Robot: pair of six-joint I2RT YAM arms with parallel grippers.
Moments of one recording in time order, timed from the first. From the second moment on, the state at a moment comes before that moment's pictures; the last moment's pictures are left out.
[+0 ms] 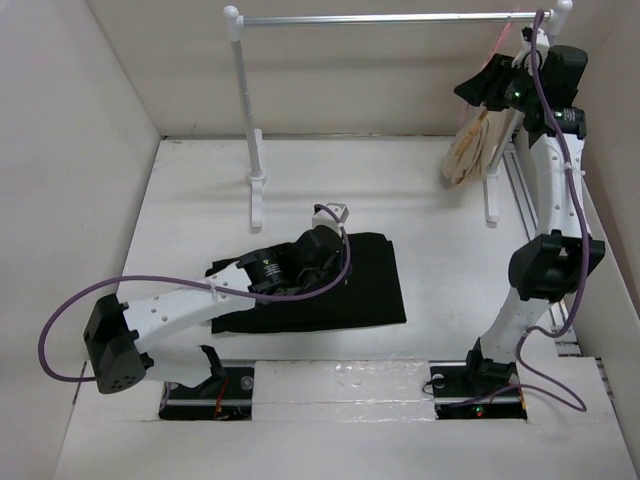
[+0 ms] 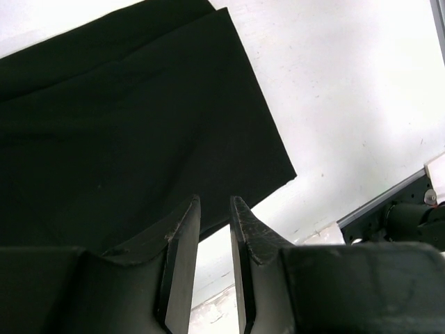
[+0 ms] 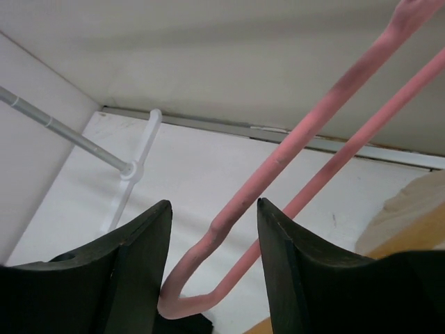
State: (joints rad) left arm -1.07 1.27 1.05 -0.46 -0.28 -0.68; right arm -0.16 1.88 2.14 -0.48 -0.67 0.27
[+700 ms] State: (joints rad) left arm -1.07 1.25 1.11 -0.50 -0.28 -0.70; right arm -0.15 1.85 2.10 -0.44 -0.65 0.34
